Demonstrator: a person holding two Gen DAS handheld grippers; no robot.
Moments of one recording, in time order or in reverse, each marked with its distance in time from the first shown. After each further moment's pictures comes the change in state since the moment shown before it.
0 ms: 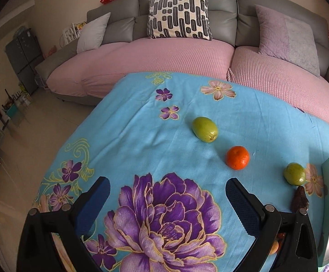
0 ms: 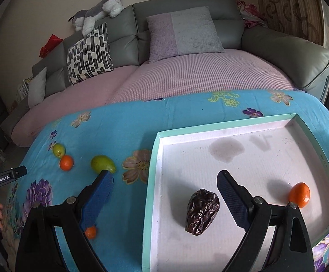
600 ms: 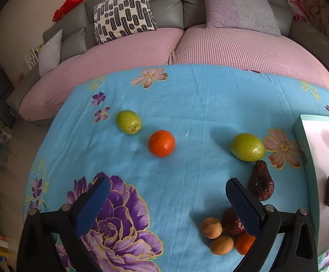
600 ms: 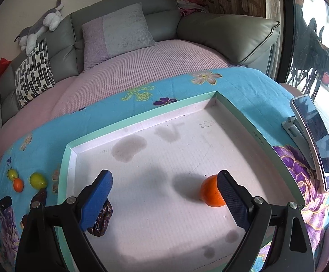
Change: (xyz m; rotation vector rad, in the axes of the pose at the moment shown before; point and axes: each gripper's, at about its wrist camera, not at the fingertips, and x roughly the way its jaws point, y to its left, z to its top) left arm -0.001 -0.106 -0.021 0.248 0.040 -0.081; right arm -0.015 -0.109 -0.007 0.213 0.025 -0.263
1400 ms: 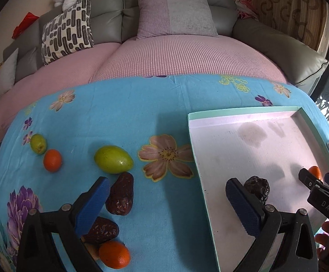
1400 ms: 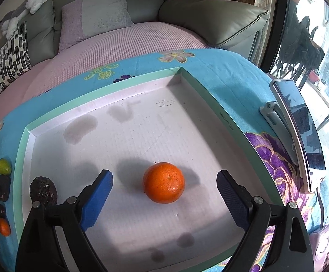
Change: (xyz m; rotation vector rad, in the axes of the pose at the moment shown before) left arm -0.022 -0.138 -0.002 0.108 -0.066 -0.270; right arm 0.026 -0.045 -0.007 -0.018 0.102 -0.152
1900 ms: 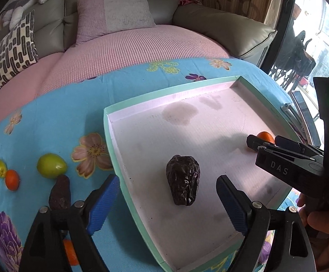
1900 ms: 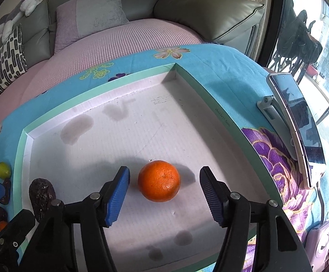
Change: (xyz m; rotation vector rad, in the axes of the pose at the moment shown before) left arm -0.017 -0.063 -0.013 0.227 0.028 -0.245; right arm 0.004 -0.006 0.001 0.033 0.036 -0.006
